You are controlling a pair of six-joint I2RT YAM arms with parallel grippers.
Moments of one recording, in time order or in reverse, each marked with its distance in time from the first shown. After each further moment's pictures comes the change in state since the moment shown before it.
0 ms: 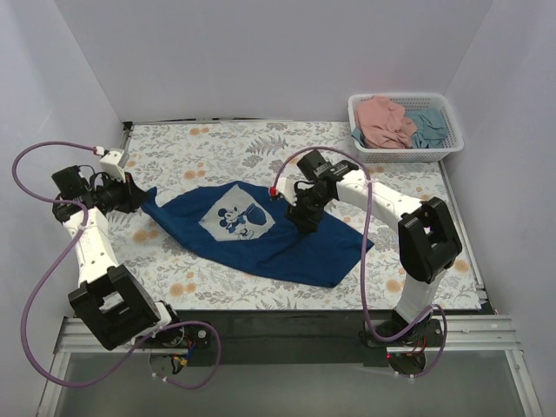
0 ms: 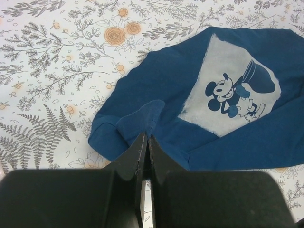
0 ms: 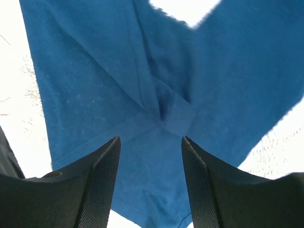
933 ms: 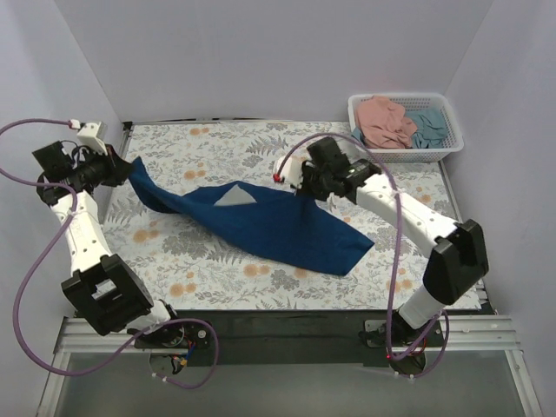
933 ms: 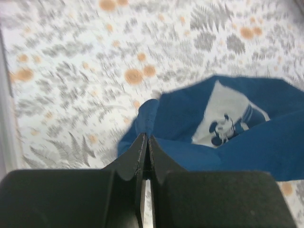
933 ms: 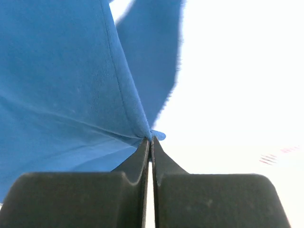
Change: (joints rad) left arm 0.000 0.093 0.178 0.068 0.003 -0.174; right arm 0.065 -0.159 -0.063 0.183 0.321 -0.102
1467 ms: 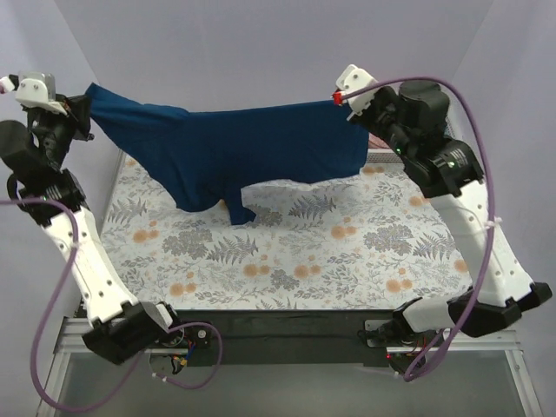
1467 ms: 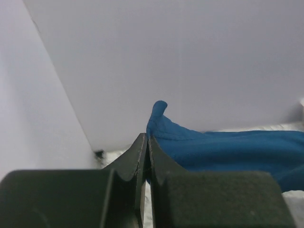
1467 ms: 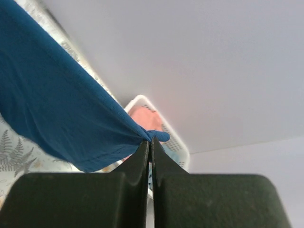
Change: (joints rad) left arm 0.003 -0.106 0.287 0.430 -0.103 -0.394; right arm -0.152 -0.238 0.513 -0.014 0.269 0.006
